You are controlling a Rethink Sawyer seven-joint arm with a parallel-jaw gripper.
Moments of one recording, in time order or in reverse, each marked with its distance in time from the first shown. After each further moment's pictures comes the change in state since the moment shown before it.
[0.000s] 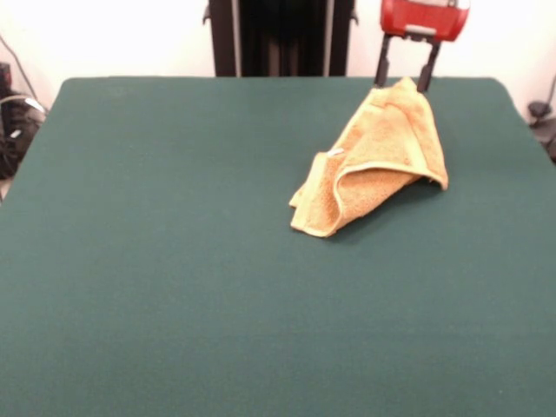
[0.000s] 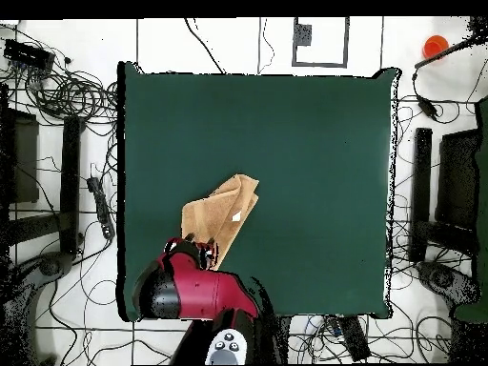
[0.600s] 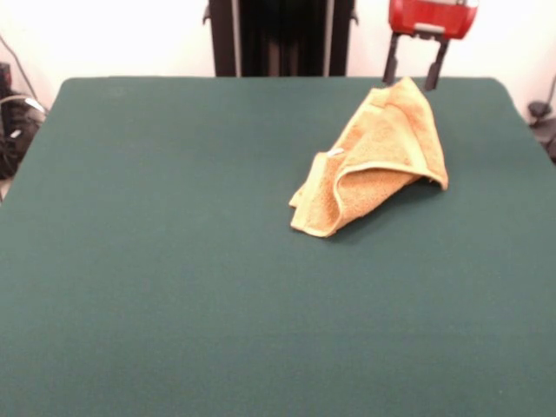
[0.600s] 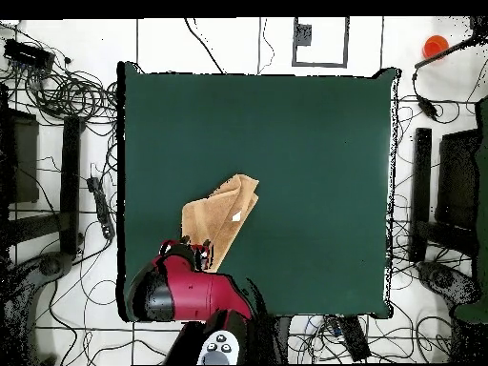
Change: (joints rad) arm 0.022 0.000 0.000 0.002 0.000 0.000 0.000
